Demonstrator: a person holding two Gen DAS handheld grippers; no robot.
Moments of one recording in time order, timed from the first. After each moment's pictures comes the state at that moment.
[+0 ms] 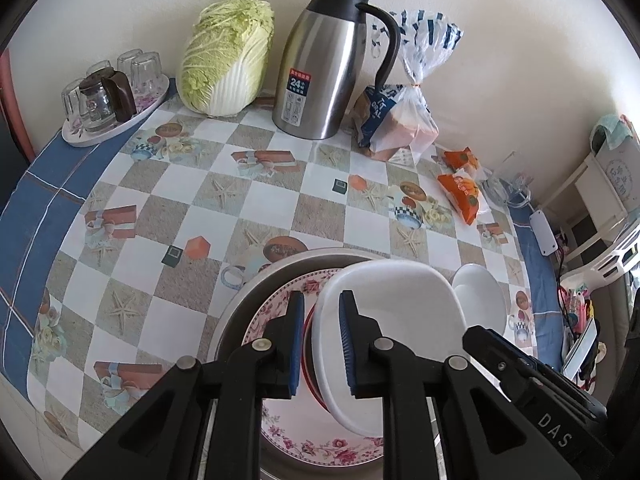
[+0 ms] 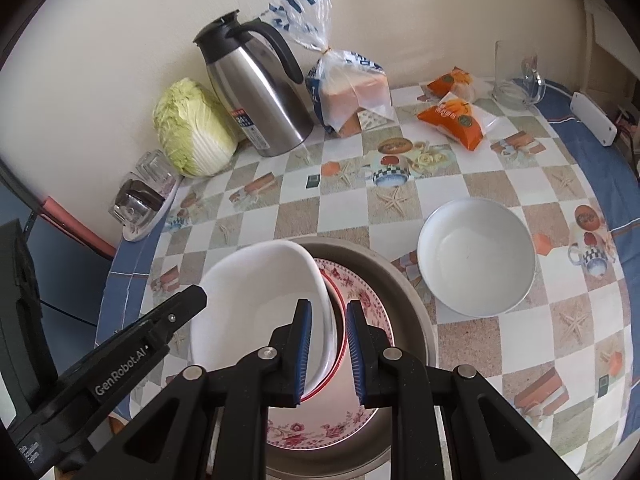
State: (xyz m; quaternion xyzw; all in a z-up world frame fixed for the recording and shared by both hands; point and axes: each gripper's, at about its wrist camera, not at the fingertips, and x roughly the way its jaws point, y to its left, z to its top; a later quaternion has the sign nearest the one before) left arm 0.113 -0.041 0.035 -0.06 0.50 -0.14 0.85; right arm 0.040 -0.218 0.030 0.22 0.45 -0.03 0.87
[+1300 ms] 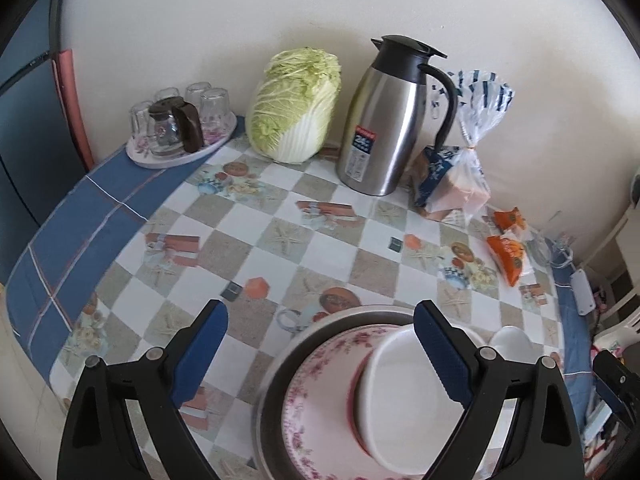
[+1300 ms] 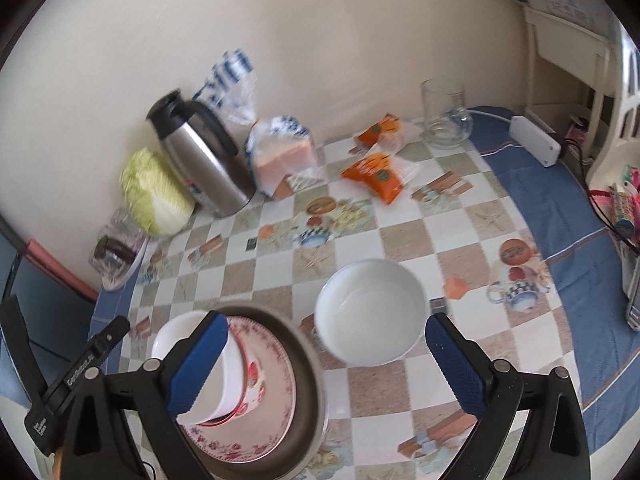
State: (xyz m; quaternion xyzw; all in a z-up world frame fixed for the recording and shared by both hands) left arm 0.112 -0.022 0.052 -0.08 0.43 -0.03 0.90; right arm 0.008 -0.316 0.066 0.24 0.39 -0.10 0.88
